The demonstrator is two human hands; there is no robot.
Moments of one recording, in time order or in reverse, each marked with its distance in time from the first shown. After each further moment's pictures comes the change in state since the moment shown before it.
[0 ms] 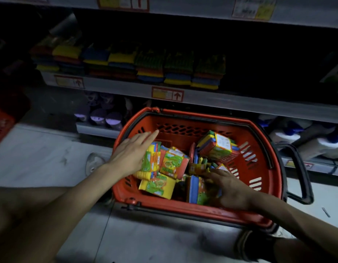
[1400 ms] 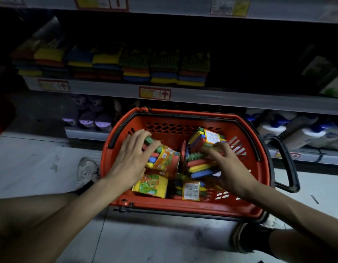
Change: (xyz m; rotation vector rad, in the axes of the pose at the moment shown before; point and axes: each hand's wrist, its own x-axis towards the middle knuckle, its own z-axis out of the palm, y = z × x) left_hand -0.014 0.040 0.009 -0.009 0.284 0.114; right_hand -0.007 0.016 -0.010 0.118 0.497 -0.065
